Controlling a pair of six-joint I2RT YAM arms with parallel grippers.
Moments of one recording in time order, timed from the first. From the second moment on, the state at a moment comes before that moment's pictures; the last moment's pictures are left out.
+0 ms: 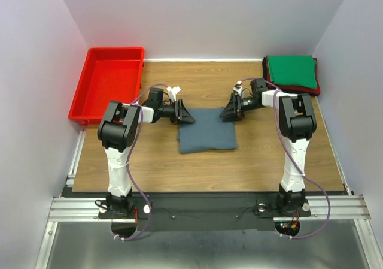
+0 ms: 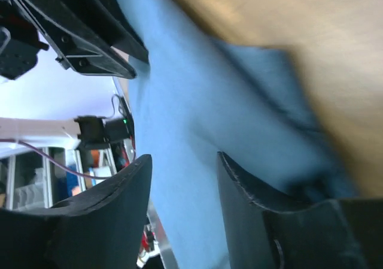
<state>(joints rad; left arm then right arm) -0.28 2.08 1.09 0.27 0.93 -0.56 0.13 2.23 1.46 -0.41 -1.08 0.25</state>
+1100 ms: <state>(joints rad) -0.31 1.93 1.01 0.08 0.87 -0.38 0.16 2.06 1.23 -0.44 -1.03 0.21</state>
